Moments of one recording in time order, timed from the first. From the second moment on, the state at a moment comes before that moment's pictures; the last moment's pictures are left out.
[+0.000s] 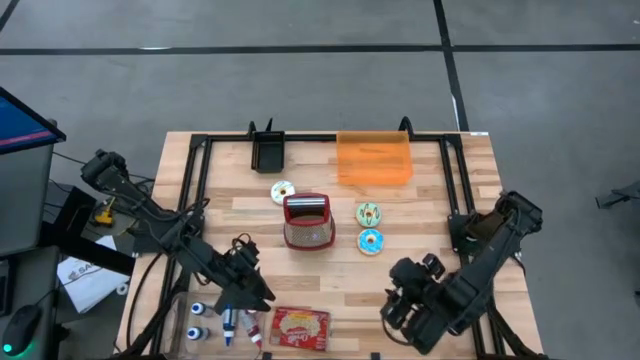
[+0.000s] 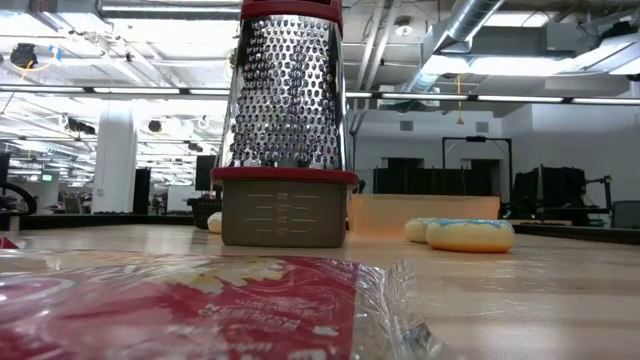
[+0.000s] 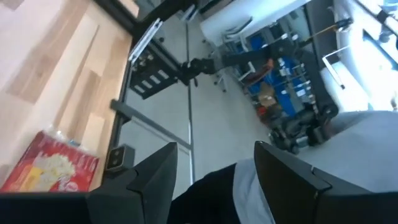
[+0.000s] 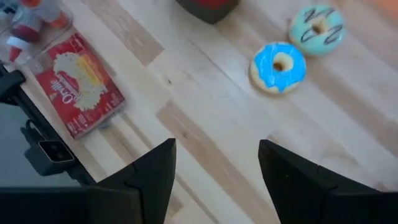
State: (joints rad) left arm -0.66 1.16 0.91 0.05 -0.14 -1.04; right arm 0.82 1.79 1.80 -1.50 0.51 1.57
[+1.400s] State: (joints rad) left arm -0.68 1.16 0.91 0.26 -0.22 -1.05; right arm 0.57 1.98 0.94 0.37 0.06 1.55
